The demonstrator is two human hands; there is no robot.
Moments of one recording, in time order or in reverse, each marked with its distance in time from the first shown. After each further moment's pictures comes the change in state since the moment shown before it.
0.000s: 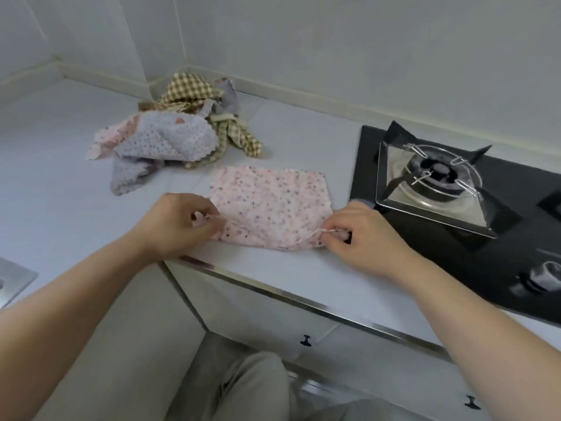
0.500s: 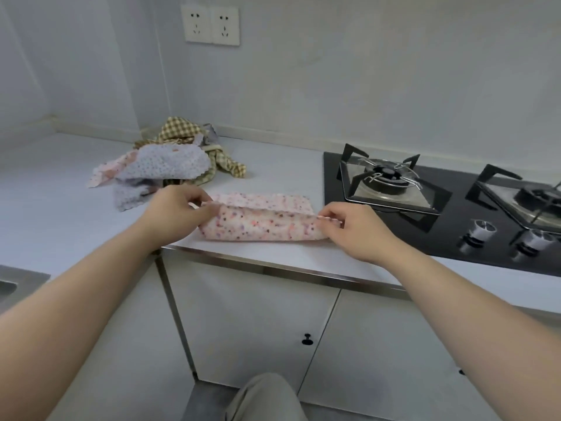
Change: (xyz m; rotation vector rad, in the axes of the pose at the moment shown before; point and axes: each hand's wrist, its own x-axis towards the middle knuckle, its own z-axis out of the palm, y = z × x) left_hand -0.020 0.004 -0.015 -0.195 0.095 0.025; right_hand -0.052 -0.058 -0.010 0.085 0.142 0.306
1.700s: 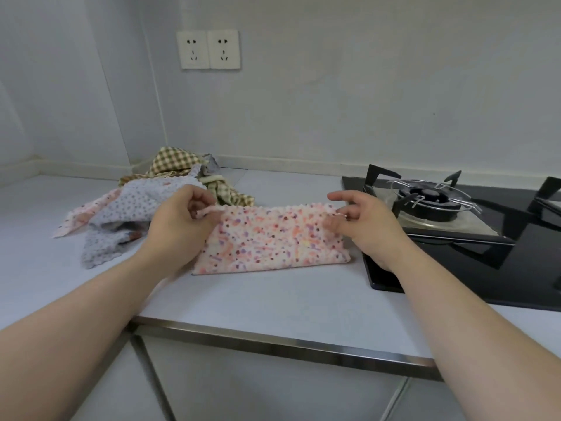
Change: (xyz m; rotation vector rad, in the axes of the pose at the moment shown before) left_hand 0.097 -0.044 0.039 -0.204 0.291 0.098; right_hand 0.118 0.036 0.047 0.590 0.202 0.089
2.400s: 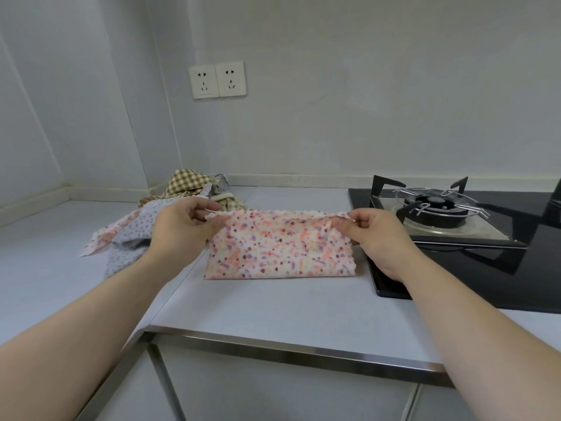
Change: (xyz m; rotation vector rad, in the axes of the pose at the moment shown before) left_hand 0.008 0.014 -0.014 -0.120 0.034 -0.095; right_hand -0.003 0.006 -0.002 0.101 0.077 -0.028
